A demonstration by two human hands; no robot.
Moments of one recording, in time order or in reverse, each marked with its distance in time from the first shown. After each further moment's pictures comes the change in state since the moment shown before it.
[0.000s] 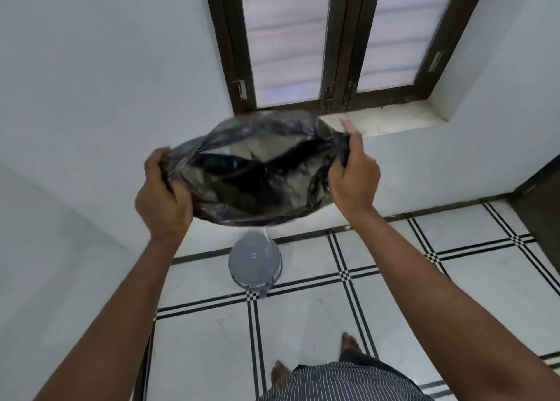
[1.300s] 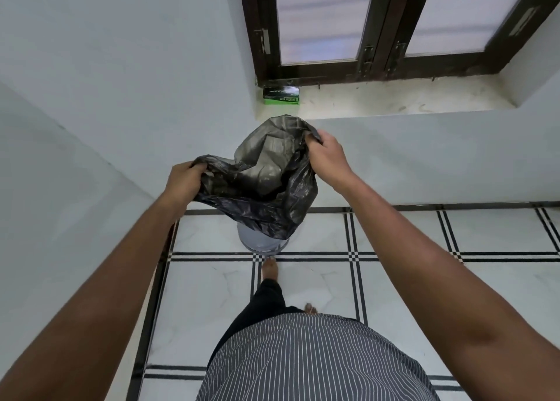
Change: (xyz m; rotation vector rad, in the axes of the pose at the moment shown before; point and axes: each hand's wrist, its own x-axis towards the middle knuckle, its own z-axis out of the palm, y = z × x) left_hand -0.018 -0.016 0.063 -0.138 -0.523 -0.881; right_hand 0.028 0.037 0.079 0.405 -0.833 0.554
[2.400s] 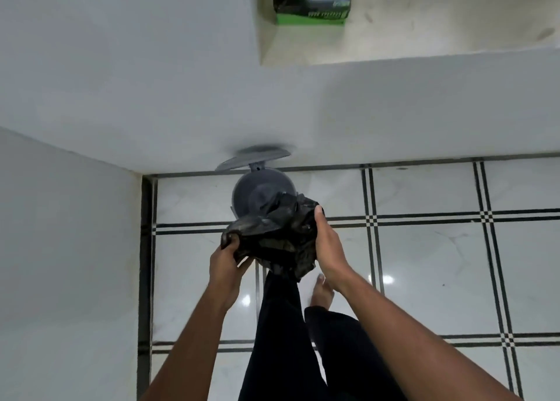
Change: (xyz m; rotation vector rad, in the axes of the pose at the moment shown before) left_hand 0.132 -0.251 0.120 -0.541 -0.075 -0.715; right_hand 0.071 0.242 0.198 0.312 -0.058 0.792
